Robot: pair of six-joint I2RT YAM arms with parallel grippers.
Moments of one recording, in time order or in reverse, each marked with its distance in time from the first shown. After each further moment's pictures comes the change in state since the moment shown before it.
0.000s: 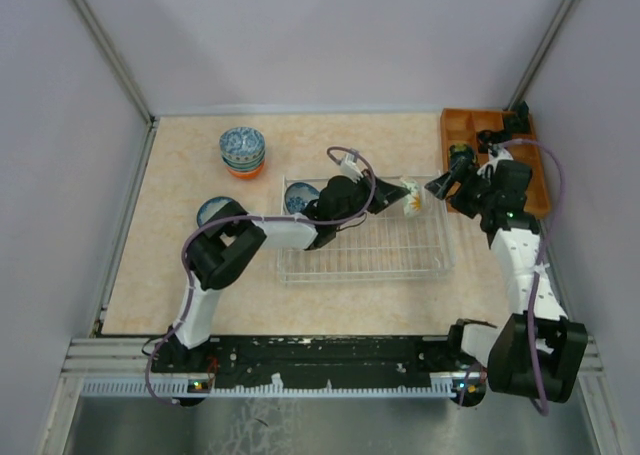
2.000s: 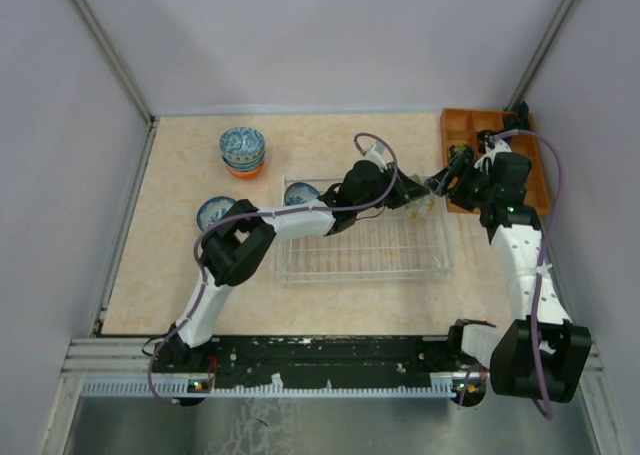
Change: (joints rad) left arm -0.014 0.108 0.309 -0.333 0.084 0.025; right arm 0.077 -0.003 0.081 -0.084 0.043 -0.056
